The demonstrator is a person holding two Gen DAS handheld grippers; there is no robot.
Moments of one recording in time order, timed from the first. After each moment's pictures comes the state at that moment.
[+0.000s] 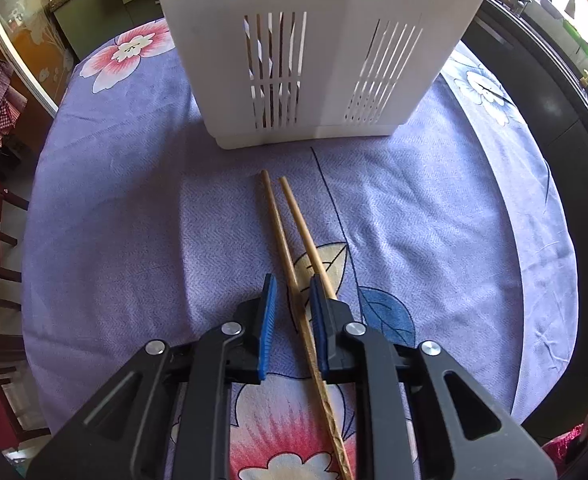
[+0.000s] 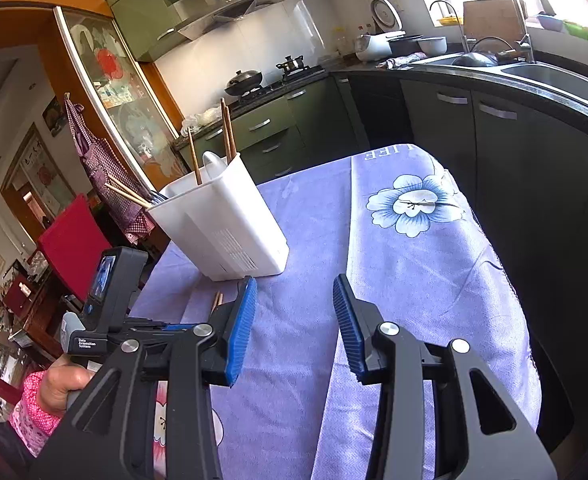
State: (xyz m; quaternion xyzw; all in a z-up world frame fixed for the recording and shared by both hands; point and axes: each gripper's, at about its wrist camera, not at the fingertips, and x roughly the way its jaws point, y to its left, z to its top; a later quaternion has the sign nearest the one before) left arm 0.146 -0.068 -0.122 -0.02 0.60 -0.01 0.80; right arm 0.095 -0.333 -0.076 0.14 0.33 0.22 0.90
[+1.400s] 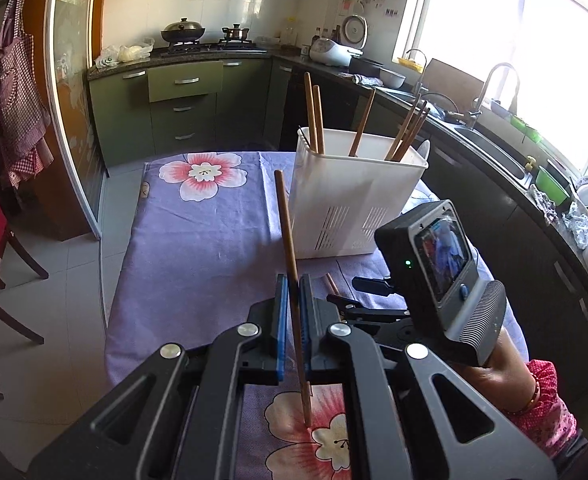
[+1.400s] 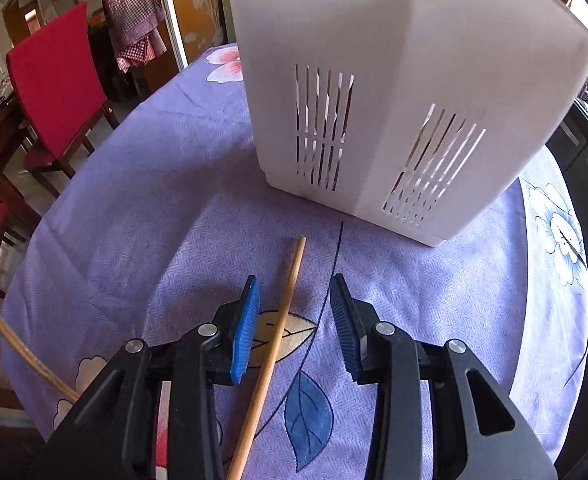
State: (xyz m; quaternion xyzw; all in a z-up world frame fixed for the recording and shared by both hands) left arm 0.042 0.018 0.004 -0.06 0.38 -0.03 0.92; right arm 0.178 -0.076 -0.165 -0.14 0.48 0.24 0.83
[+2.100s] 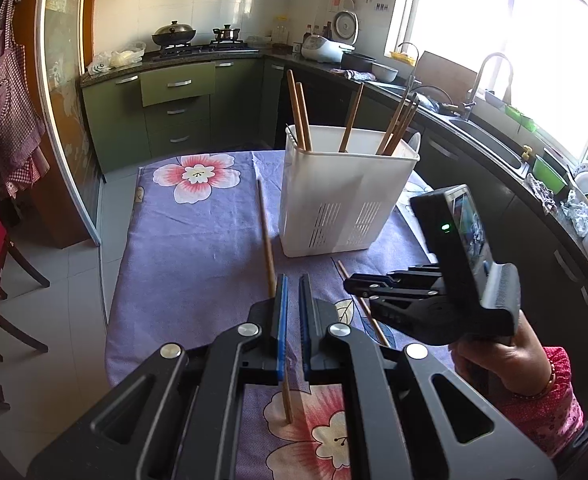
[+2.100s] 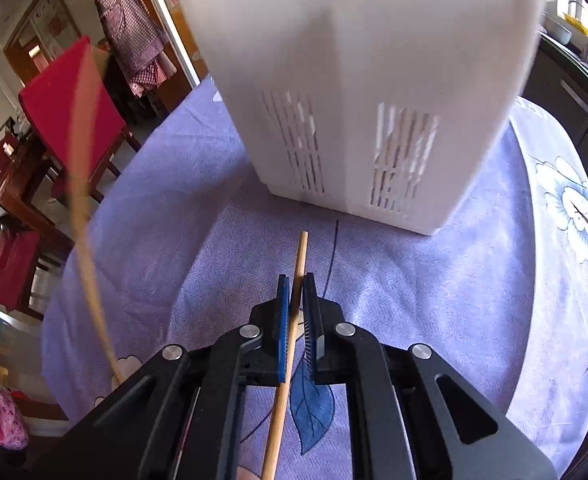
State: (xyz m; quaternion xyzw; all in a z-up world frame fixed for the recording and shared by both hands) left arm 0.042 0.009 0.004 -0.05 0.38 -0.04 0.92; right arm 0.176 -0.104 -0.149 -0.05 0.49 0.28 0.82
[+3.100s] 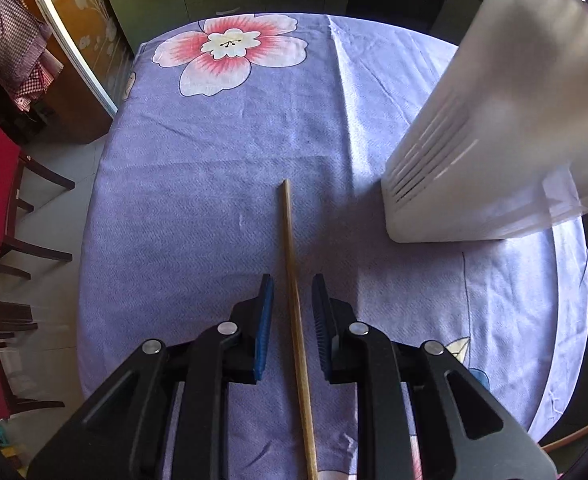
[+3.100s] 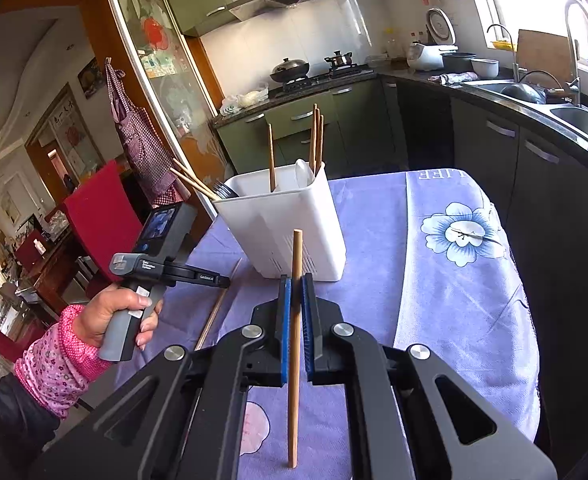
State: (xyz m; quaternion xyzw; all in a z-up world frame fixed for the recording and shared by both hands) left arm 0.201 0.040 -0.113 -0.06 0.60 0.06 0.79; right arm 0.084 -0.266 -0.027 0.08 0.33 0.28 0.90
